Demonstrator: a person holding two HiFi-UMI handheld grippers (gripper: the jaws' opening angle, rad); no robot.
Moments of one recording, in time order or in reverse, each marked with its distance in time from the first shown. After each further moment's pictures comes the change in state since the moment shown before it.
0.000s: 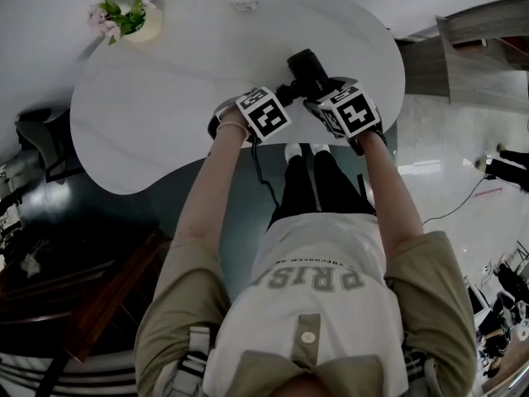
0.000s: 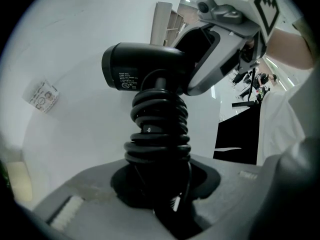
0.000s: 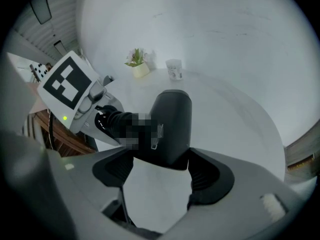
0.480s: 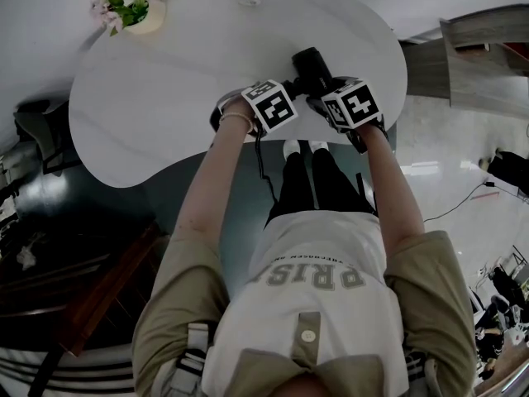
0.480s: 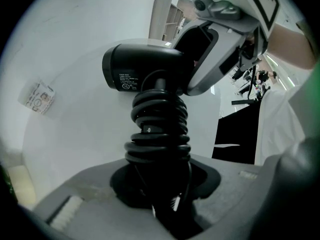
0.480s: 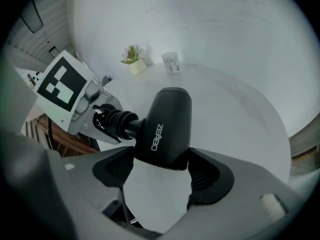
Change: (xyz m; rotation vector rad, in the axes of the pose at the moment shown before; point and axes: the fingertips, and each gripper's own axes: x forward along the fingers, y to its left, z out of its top) left arm 0.001 0.001 0.000 0.010 0.057 -0.011; right arm 0.006 -0.004 -0.008 0.065 0.060 0.033
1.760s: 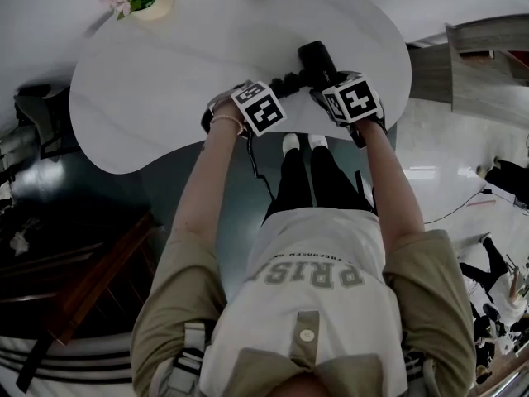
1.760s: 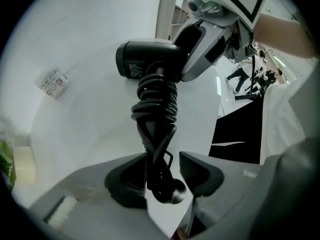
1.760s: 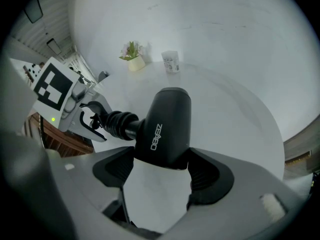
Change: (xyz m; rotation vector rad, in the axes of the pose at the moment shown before) left arm -0.003 0.000 -0.034 -0.052 -0.019 0.066; right arm 0.002 -0.006 0.000 -0.031 0.014 -0.076
